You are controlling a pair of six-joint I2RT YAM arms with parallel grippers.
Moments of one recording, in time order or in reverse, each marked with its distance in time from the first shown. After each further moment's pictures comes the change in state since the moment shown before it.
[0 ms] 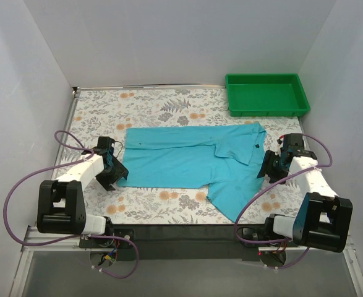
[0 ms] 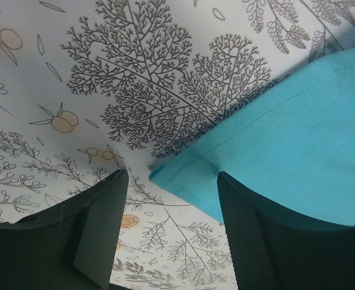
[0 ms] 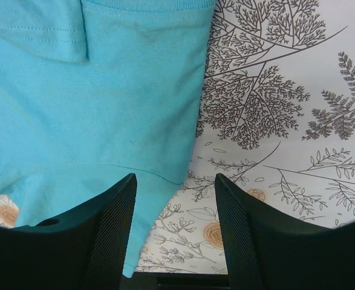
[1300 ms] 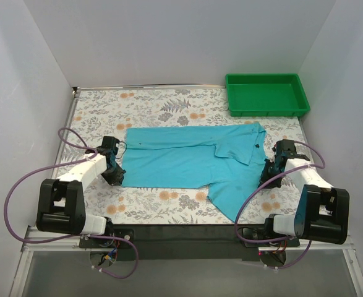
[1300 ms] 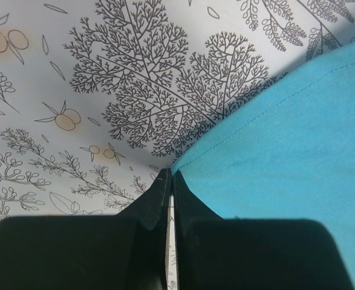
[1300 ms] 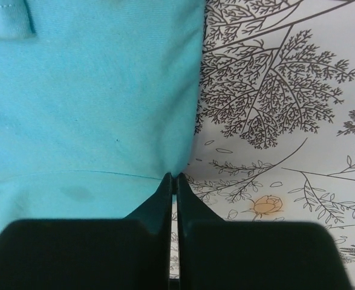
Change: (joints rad) left arm -0.061 0.019 0.014 -0.014 -0.081 -0.018; right arm 0.044 0.066 -0.090 0.062 0.026 0.054
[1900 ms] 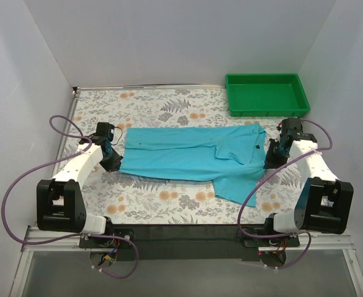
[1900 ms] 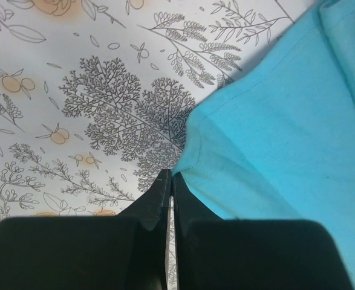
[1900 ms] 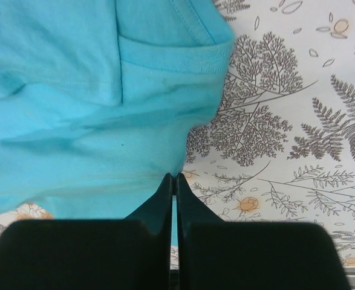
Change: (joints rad) left arm 0.034 -0.012 0.176 -0.077 -0.003 0.016; right arm 0.001 0.047 0.275 -0.139 0.035 -0.040
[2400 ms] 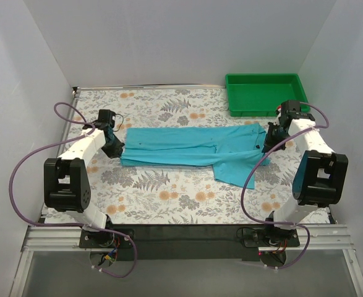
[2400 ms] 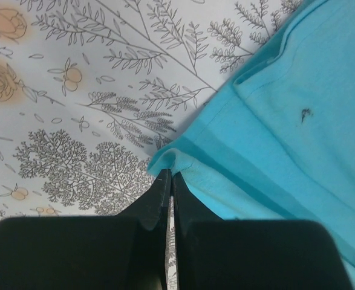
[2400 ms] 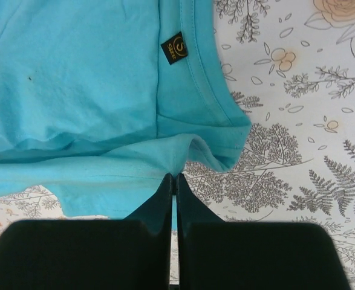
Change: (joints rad) left arm 0.019 0.207 0.190 0.055 0.025 0.048; right arm -0.001 0.271 0.307 -0.035 -0.042 -0.019
